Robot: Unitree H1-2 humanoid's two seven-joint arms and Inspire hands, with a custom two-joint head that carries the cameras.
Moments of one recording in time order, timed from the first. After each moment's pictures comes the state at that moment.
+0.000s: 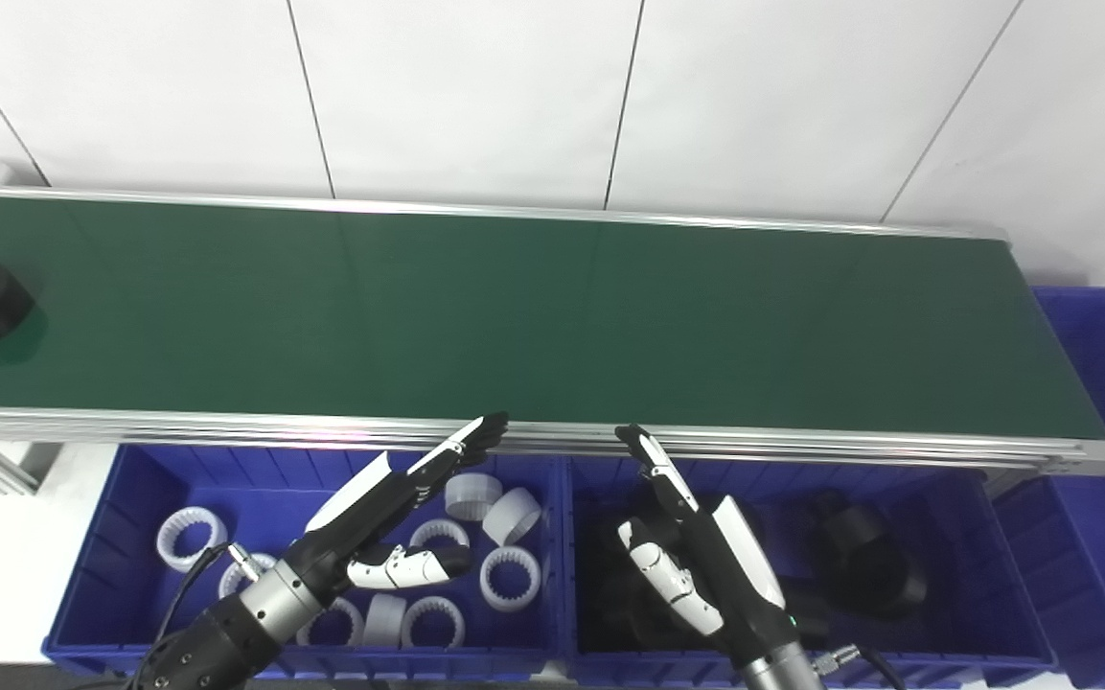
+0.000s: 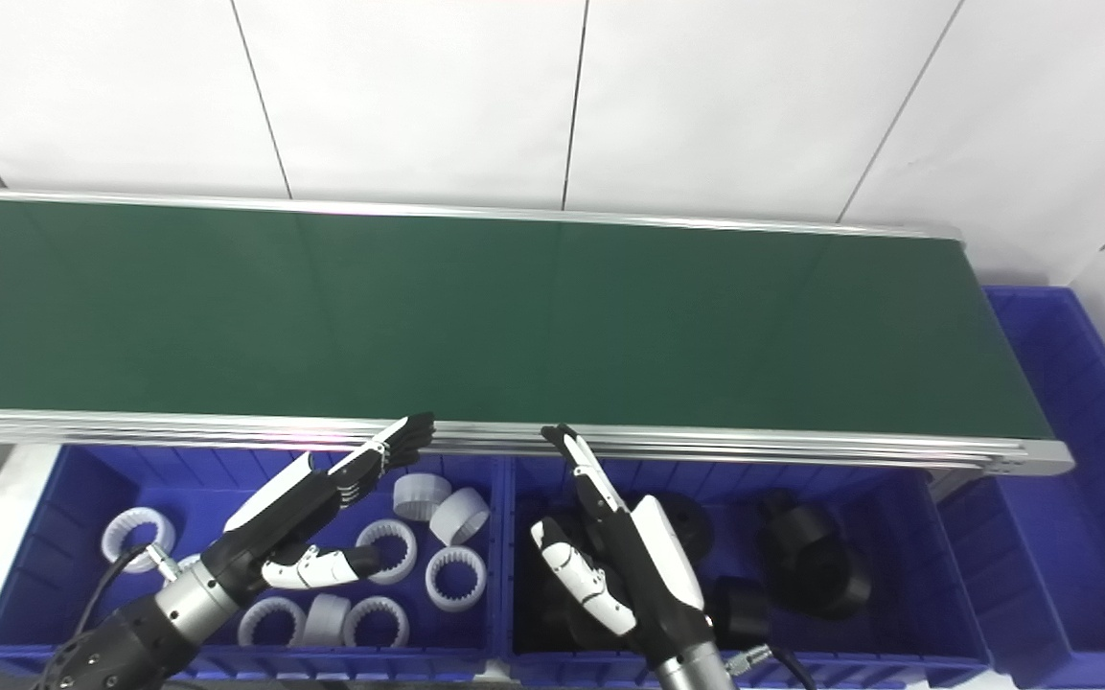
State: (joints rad) left arm 0.11 0.27 -0.20 0.04 0.00 -0.44 -0.47; right arm 0.23 -0.13 0.29 -0.14 -0.36 -0.24 0.09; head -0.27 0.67
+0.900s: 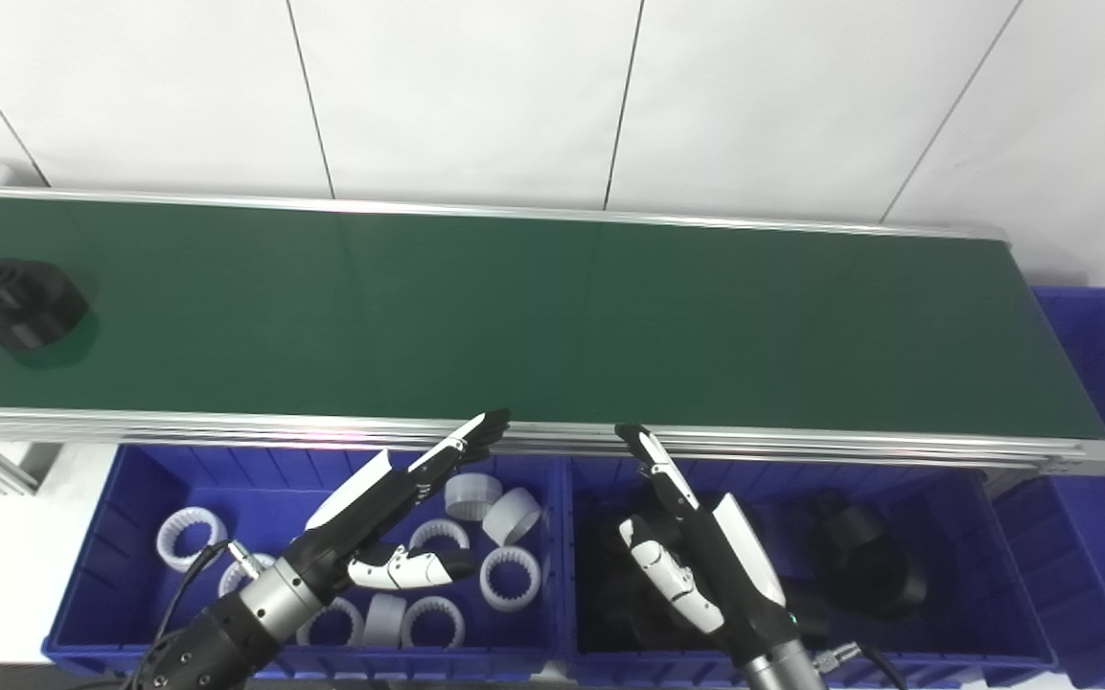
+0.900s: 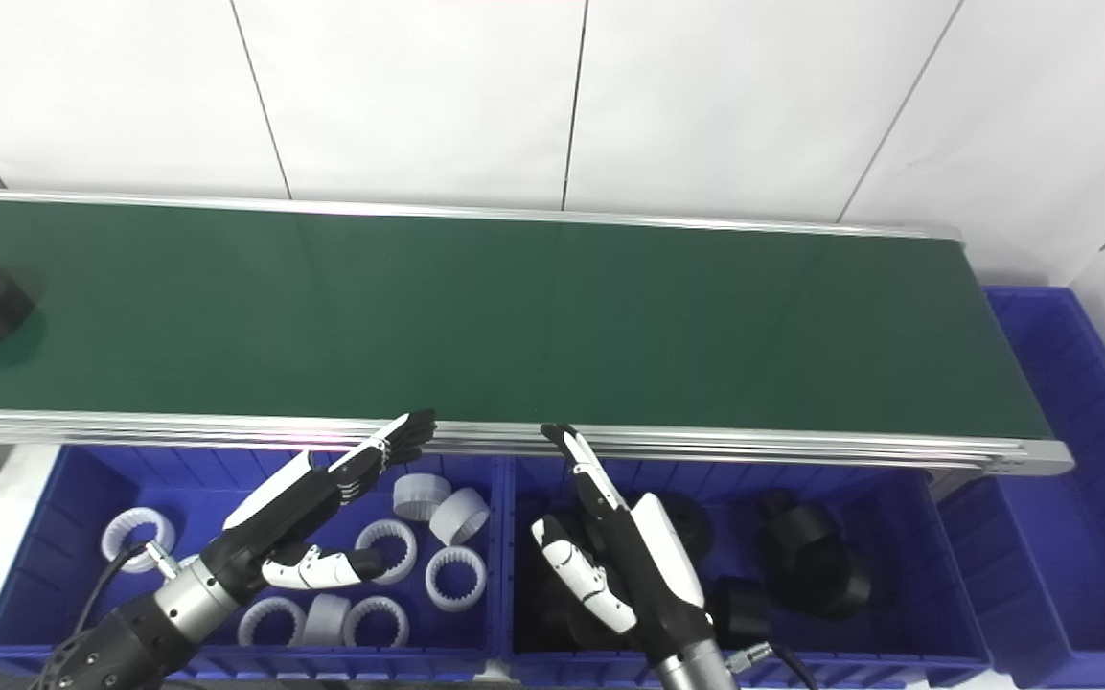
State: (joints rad) left arm 0.11 0.27 -0.20 0.03 0.00 -0.44 -0.47; right arm 0.23 -0.13 0.29 -0.14 -0.36 -0.24 0.09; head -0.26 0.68
